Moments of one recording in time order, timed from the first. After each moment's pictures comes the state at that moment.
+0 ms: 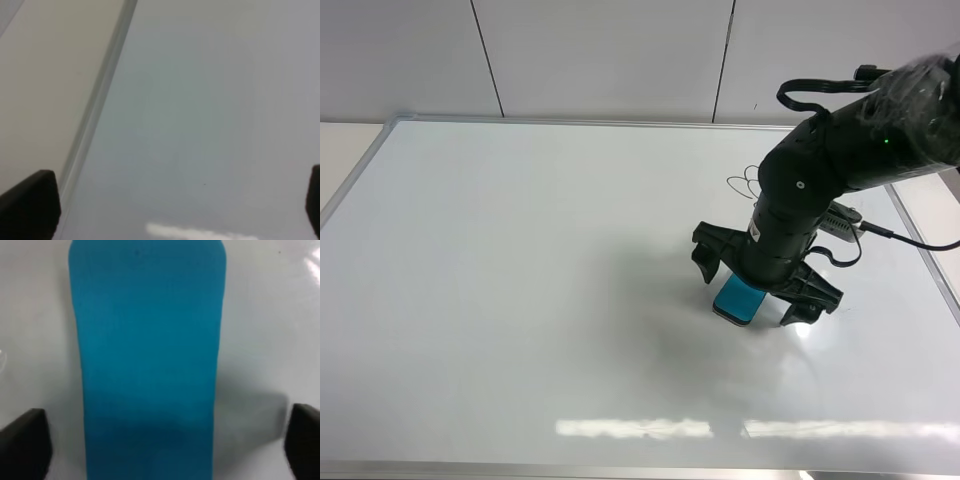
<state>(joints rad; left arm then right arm) 0.00 -0.01 -0.51 0.11 1.07 -0.18 0.64 1.82 -0.89 -0.19 0.60 1.37</state>
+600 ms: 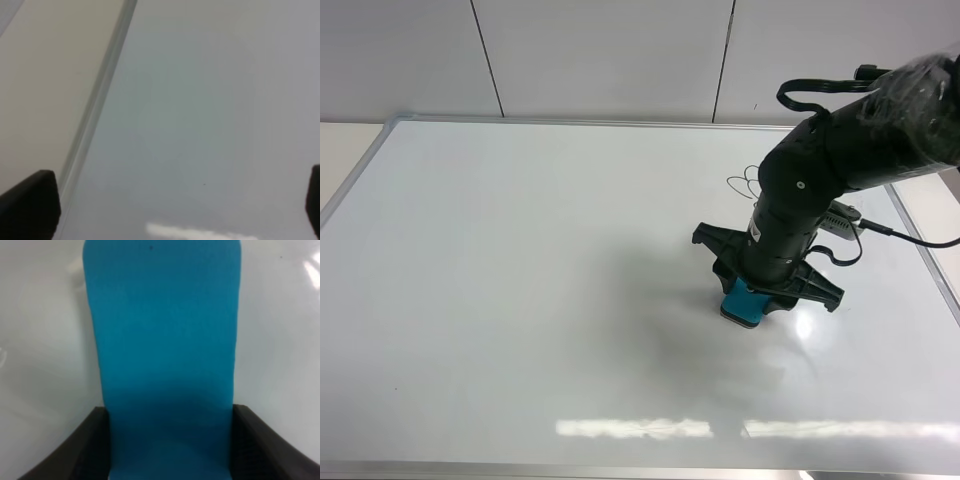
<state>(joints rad) 0.00 -0.01 -0.51 0.11 1.07 -0.18 0.64 1.82 -0.89 -0.20 0.60 1.34</state>
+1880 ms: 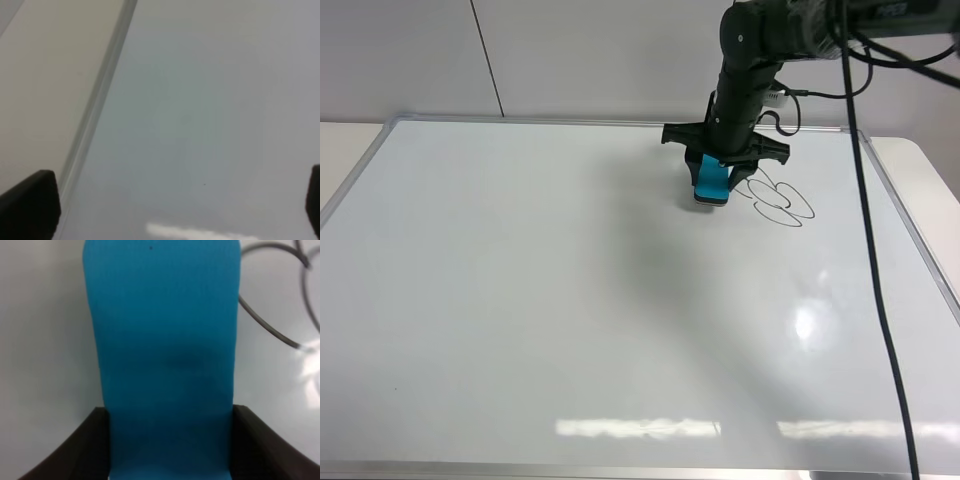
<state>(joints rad) 0.00 -0.01 -0.51 0.11 1.07 -0.18 0.44 2.23 -1.75 -0.04 0.94 0.60</state>
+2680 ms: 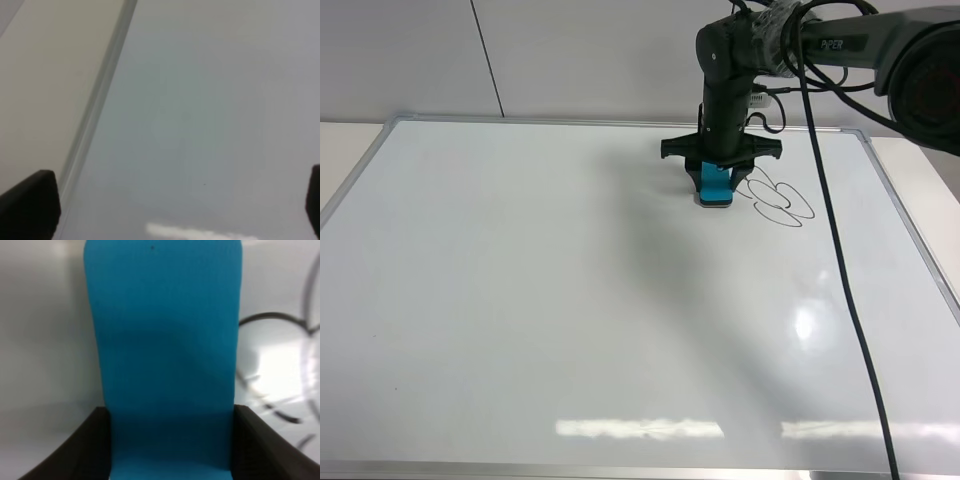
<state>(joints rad) 0.00 -0.01 -0.51 0.11 1.07 -0.18 0.44 2.38 -1.94 -0.17 1.08 0.56</state>
